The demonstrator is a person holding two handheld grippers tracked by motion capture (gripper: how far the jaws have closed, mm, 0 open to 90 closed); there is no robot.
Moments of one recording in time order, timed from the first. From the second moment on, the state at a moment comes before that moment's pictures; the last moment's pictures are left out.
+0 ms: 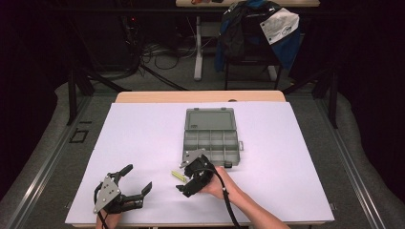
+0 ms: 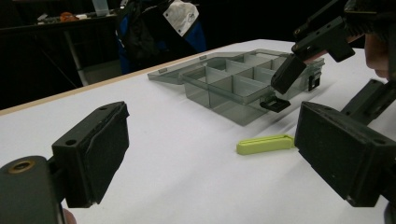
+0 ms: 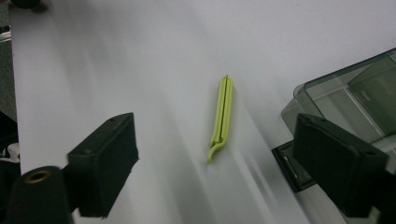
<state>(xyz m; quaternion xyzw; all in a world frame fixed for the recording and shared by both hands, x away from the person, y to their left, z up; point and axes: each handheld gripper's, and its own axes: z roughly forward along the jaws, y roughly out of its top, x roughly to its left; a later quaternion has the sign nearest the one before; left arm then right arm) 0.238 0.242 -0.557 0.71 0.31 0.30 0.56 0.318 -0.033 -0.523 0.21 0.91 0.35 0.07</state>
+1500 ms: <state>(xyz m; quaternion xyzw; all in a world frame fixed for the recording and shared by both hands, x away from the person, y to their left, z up) 0.239 0.241 -0.557 0.71 0.31 0.30 0.56 0.335 0.000 -0.545 0.27 0.92 0.27 0.07</state>
